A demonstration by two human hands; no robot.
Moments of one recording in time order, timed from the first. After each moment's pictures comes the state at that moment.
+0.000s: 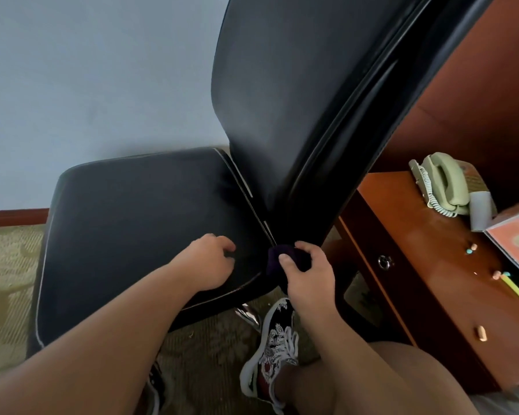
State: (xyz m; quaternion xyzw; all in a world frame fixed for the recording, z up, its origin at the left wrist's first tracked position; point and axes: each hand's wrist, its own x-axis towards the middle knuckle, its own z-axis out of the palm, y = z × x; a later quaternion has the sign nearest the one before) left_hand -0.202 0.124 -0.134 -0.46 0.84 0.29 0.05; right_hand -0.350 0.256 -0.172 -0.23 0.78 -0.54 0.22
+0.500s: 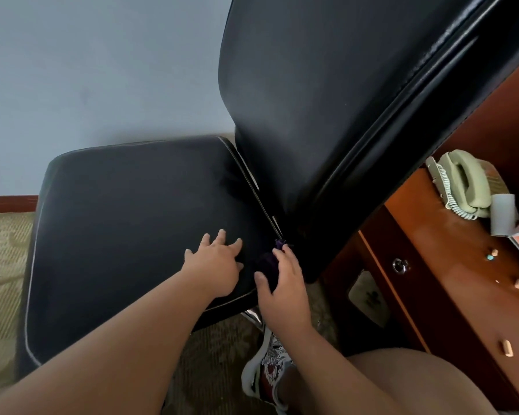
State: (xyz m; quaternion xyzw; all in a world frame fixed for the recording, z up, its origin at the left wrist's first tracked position) left_hand -0.215 0.102 -0.179 -0.43 0.86 0.20 0.17; right_hand -0.322 0.223 -0.240 -0.42 0.82 -0.34 0.17
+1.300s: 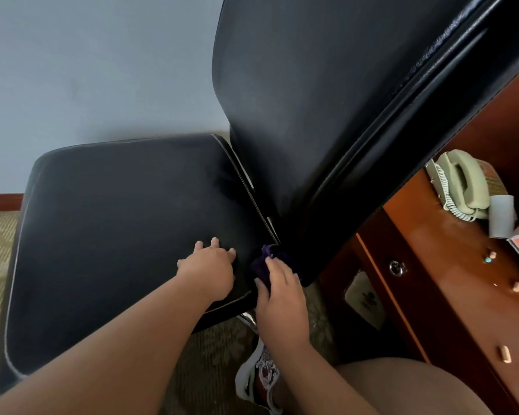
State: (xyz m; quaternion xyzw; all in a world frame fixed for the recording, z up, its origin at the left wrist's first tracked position) left_hand -0.227 0.092 -0.201 -0.42 0.86 0.17 0.22; right_hand -0.320 0.230 -0.248 -0.46 0.84 -0.28 0.07
